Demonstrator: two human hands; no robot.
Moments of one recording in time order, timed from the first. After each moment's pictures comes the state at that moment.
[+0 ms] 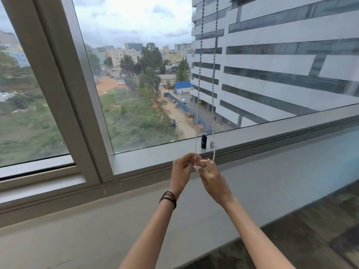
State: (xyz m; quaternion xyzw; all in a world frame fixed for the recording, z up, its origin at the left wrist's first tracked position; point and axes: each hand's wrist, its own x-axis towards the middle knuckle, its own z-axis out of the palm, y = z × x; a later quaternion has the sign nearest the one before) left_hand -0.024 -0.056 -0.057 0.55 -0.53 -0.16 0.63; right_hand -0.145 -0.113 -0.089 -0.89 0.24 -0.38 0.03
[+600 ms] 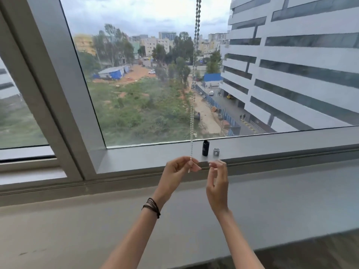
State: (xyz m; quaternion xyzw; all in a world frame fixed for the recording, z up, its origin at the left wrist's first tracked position) left_hand -0.028 -0.105 -0.061 0.53 -0.46 -0.26 0.66; right_hand -0.133 -0.199 -0.112 -0.73 0.24 -0.58 0.27
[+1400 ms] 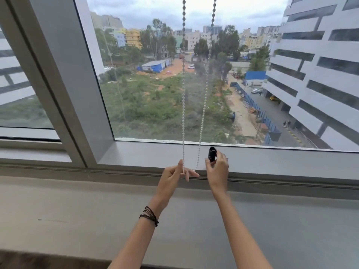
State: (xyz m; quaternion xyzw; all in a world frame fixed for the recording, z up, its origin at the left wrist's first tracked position) left_hand -0.034 -0.147 -0.083 0.61 -0.35 -0.18 0.69; right_hand -0.077 -0.296 -0.103 -0.79 0.31 -0.42 0.33
